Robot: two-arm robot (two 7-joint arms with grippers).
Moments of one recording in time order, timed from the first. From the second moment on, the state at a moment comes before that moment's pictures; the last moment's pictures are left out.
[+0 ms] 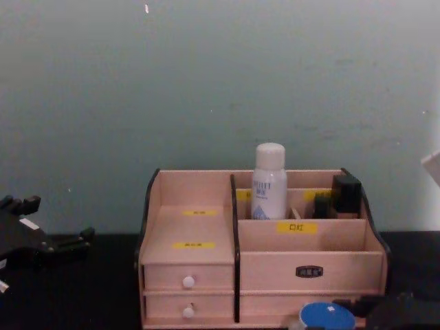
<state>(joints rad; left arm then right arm) -0.20 0.60 0.45 -1.41 -0.25 -0.12 0.03 0.28 0.53 -0.52 -1.41 0.41 0.22 0.55</state>
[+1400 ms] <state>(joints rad) -0.20 0.60 0.45 -1.41 -0.25 -0.12 0.03 0.46 0.48 -0.54 -1.43 0.45 0.19 0.58</state>
